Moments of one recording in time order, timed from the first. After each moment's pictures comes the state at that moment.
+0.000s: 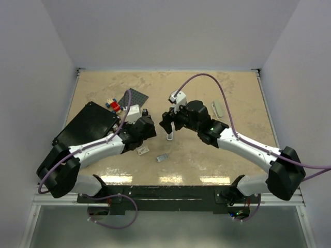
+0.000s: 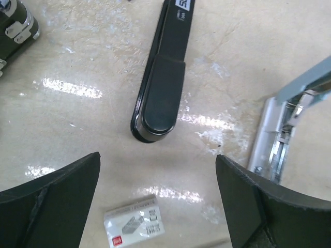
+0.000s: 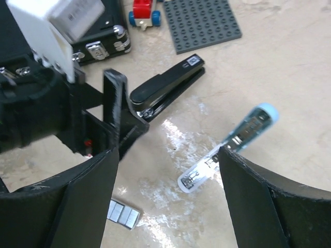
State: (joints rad) left arm -0.77 1.39 0.74 -0.23 -0.60 -0.85; right arm 0.79 1.36 0.96 0.02 -0.07 0.11
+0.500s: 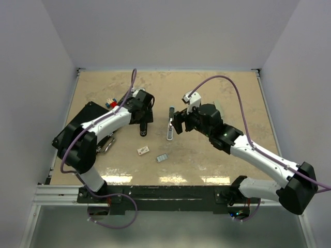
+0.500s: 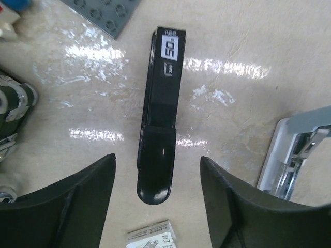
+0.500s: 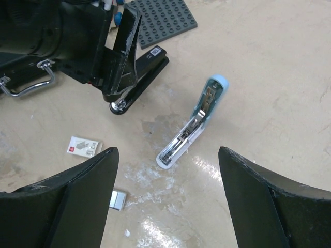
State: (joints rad) left arm -0.54 1.66 1.19 -0.55 -0.33 -0.59; right arm 0.76 1.16 0.91 -0.10 0.07 0.14
